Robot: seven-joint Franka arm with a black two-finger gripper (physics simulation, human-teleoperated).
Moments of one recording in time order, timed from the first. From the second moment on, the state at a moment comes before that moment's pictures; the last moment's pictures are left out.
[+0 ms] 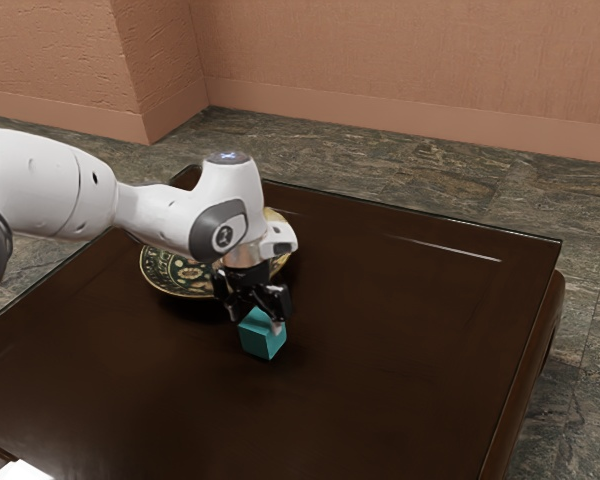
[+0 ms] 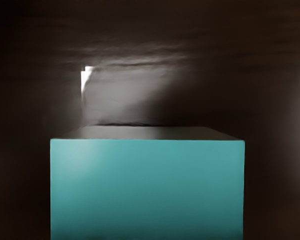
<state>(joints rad) -0.22 0.36 0.09 -1.94 -0.07 2.25 -0.07</state>
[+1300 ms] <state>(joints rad) -0.11 0.37 0.15 -1.73 0.09 2.28 -0.01</state>
